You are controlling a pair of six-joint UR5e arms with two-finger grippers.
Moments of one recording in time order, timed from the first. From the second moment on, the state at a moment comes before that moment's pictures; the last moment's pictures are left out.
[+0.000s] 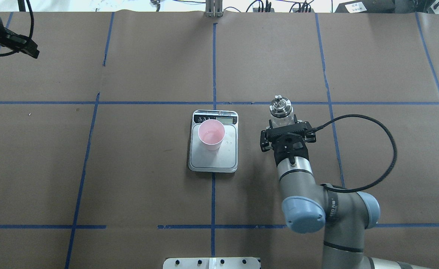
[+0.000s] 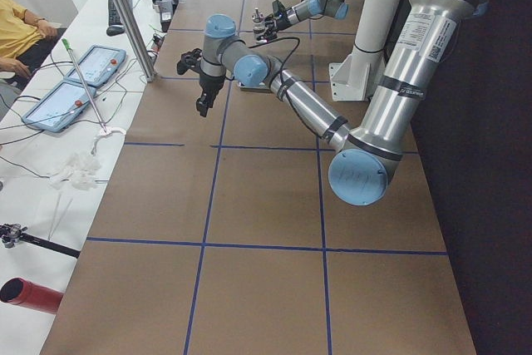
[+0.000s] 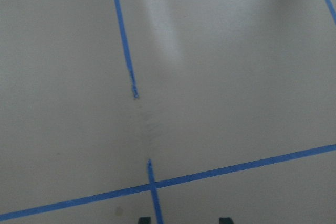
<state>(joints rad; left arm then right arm) -1.16 -1.90 -1.89 -1.59 -2.09 -0.41 0.23 -1.22 1.81 -1.34 0.65 1.06</state>
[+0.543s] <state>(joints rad) -1.18 -1.88 -1.88 -1.58 -2.11 -0.36 0.20 -1.12 1.80 -1.74 0.56 0.90</state>
